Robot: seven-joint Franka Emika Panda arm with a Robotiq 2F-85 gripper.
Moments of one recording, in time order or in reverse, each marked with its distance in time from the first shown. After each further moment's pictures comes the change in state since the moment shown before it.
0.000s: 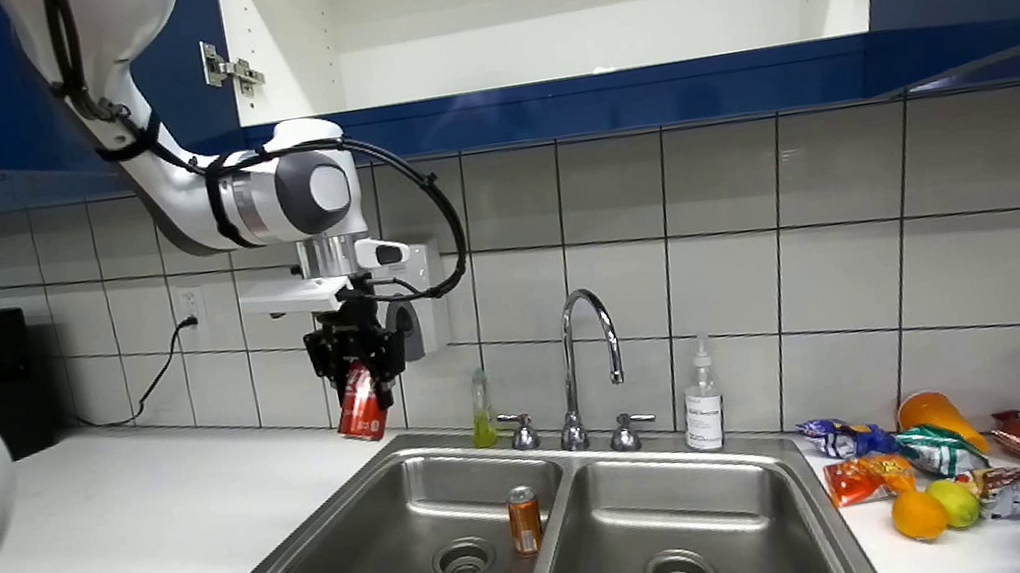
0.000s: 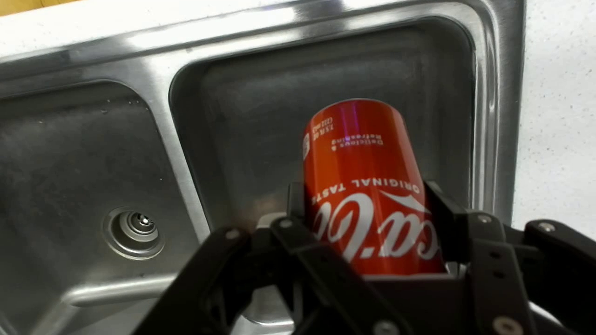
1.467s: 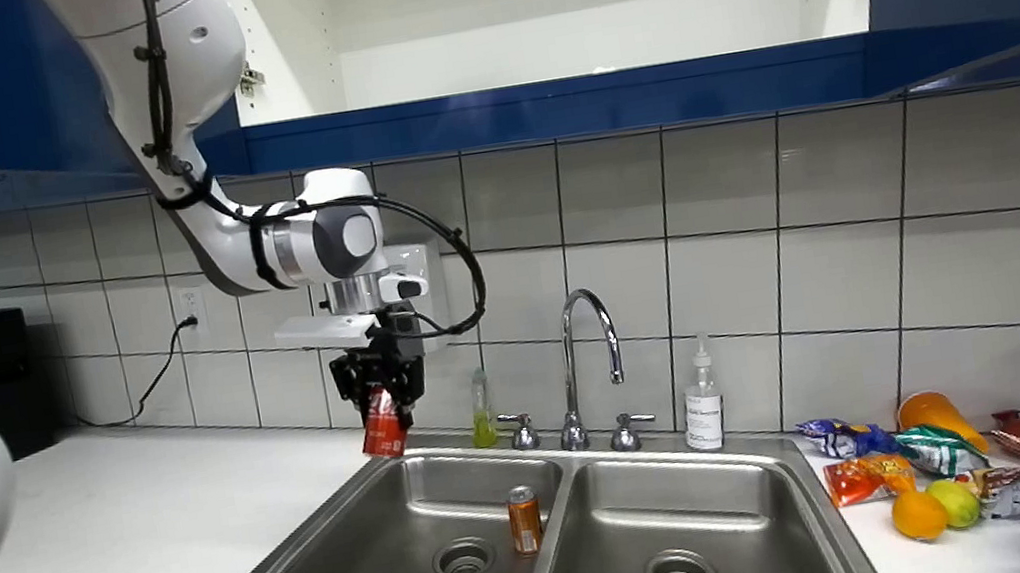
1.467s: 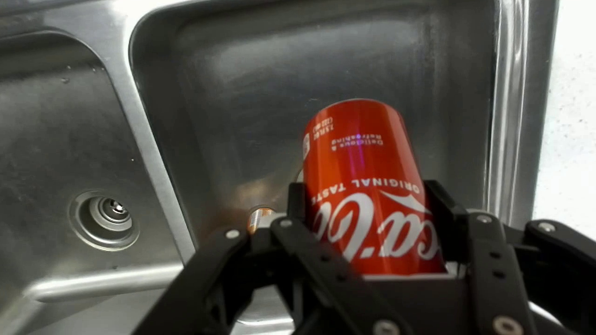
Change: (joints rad) arm 0.000 0.223 -0.001 0.120 -0.007 0.119 0.000
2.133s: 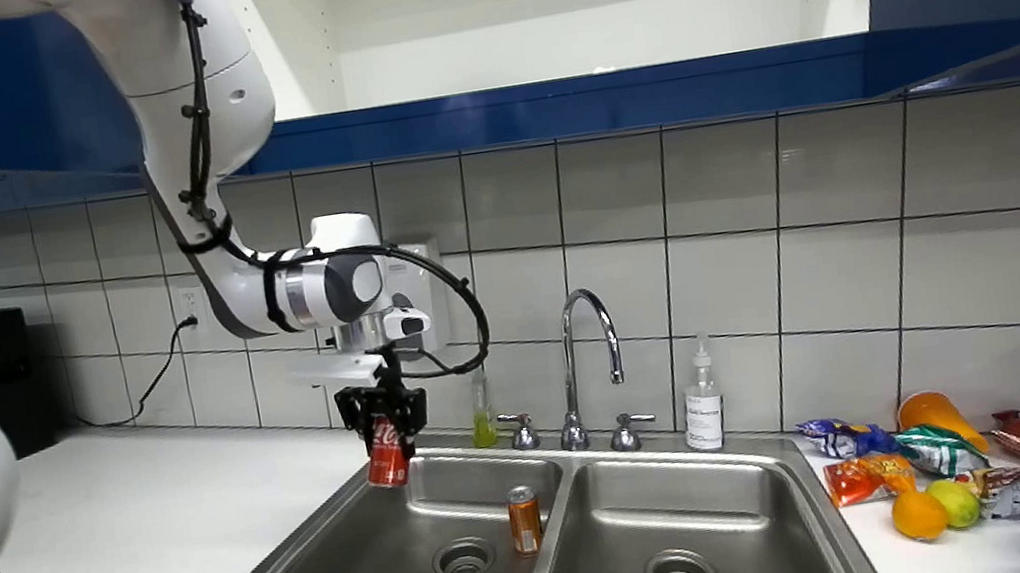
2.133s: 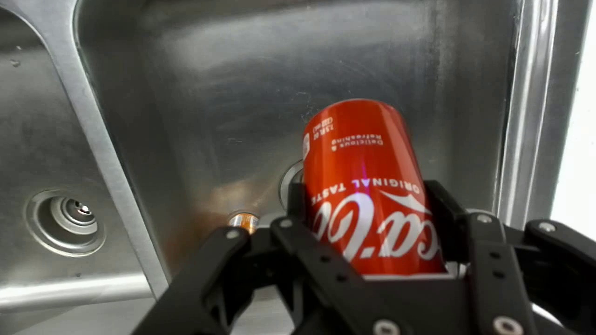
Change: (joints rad) arm 0.017 0.147 0.000 0.040 -0.007 0.118 0.000
